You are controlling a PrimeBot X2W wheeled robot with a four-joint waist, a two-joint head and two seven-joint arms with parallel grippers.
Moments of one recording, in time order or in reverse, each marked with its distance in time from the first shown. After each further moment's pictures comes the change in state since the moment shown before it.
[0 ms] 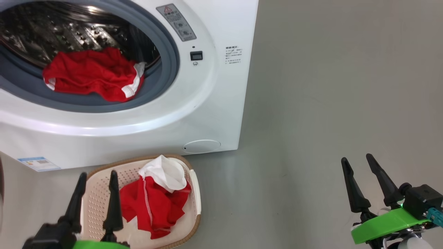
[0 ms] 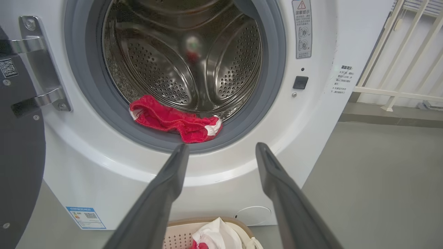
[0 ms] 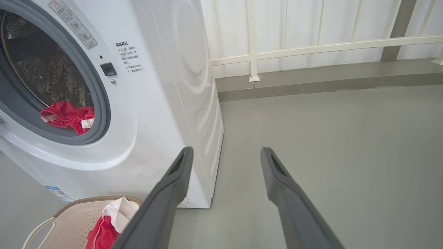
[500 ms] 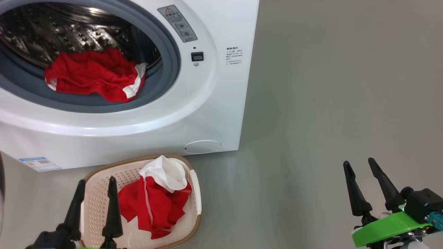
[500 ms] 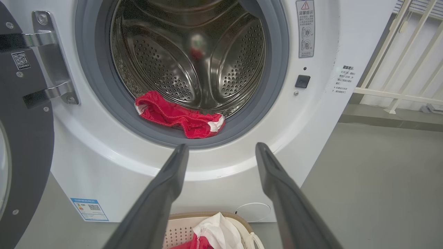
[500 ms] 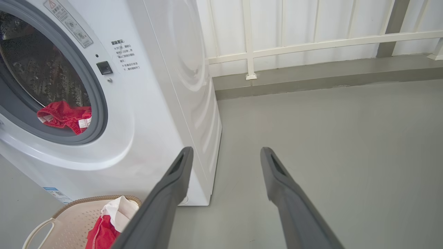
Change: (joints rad) left arm 0.060 0.003 -0.008 -0.044 -0.031 0.026 0.000; right arm 0.022 0.010 -0.018 -0.003 0.000 0.000 0.000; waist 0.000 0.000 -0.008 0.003
